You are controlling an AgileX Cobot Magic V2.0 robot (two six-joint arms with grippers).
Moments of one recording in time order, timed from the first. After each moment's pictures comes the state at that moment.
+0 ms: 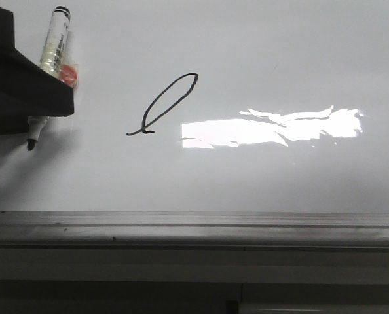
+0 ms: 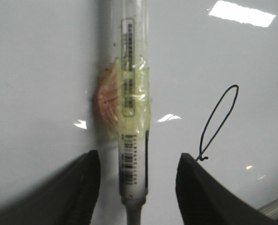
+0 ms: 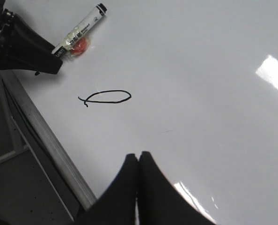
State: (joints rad) left arm -0.74 1.03 -0.38 -0.35 -0.19 -0.19; right arm 1.18 0.78 -0.95 -0.62 0.90 0.33
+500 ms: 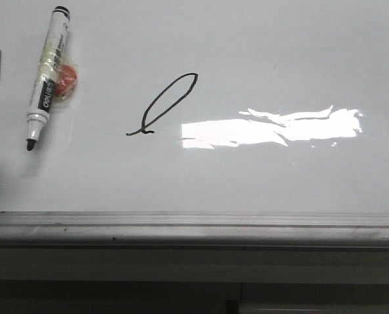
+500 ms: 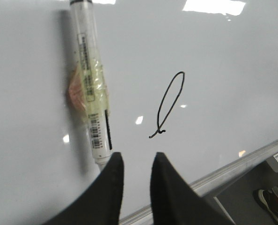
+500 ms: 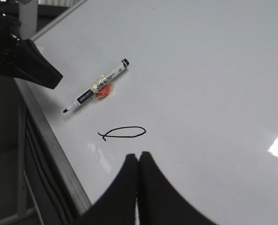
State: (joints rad) left arm -0.74 0.71 -0.37 -0.21 0.06 -0.19; right arm 1.18 0.44 -0.63 -0.72 0.57 0.36
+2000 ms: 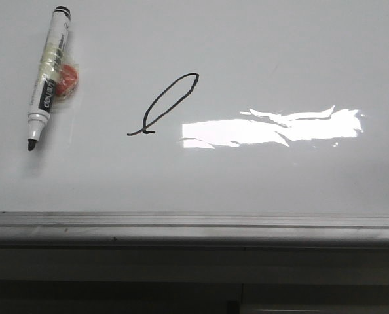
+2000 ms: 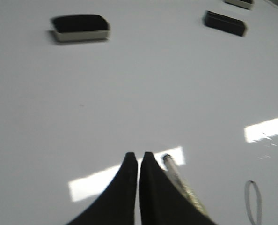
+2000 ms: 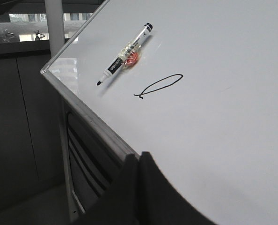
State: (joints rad) left arm -0.39 0.10 -0.13 0.21 -0.17 -0.16; right arm 1.18 -0.01 -0.11 -0.86 0.37 0.74
